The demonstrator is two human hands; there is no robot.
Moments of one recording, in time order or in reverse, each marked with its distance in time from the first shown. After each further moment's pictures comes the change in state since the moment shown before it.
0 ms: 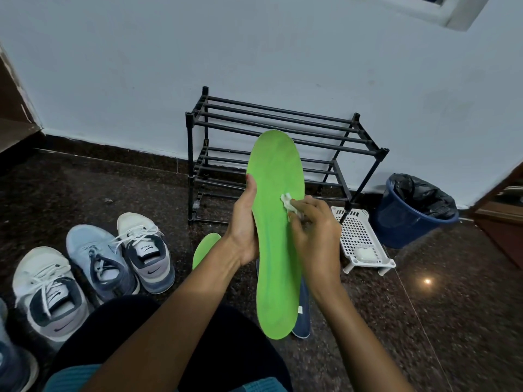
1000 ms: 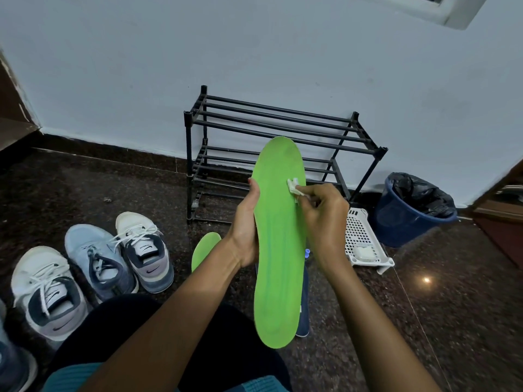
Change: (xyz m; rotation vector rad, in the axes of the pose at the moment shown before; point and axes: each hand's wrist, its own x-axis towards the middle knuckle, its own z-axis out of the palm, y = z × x) left_hand 0.002 -0.006 -0.001 0.019 0.002 -0.021; right_hand 0.033 0.014 0.000 0.051 0.047 0.049
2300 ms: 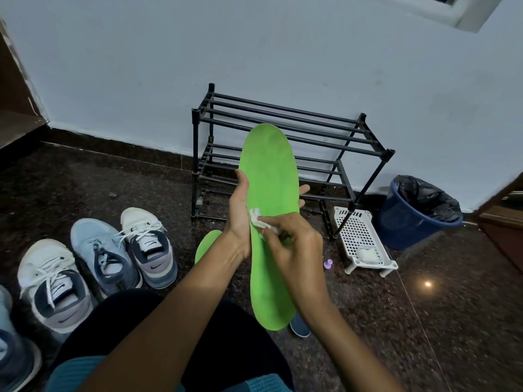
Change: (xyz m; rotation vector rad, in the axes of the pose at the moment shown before) left_hand 0.010 0.005 -0.015 -0.183 -0.061 0.043; right_hand -0.058 -0.035 0.009 0.129 -0.195 -0.097
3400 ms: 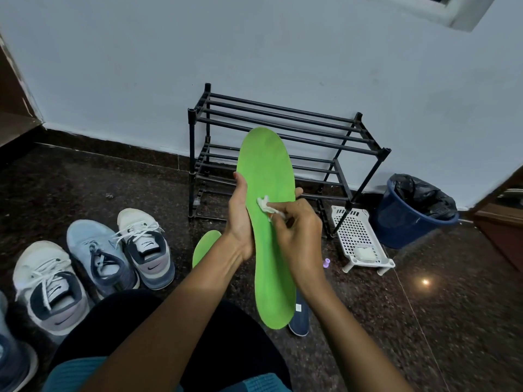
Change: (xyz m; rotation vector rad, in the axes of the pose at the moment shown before) left_hand 0.001 -0.006 -0.002 0.092 0.118 0.012; right_hand 0.021 0.007 0.000 -0.029 0.014 0.151
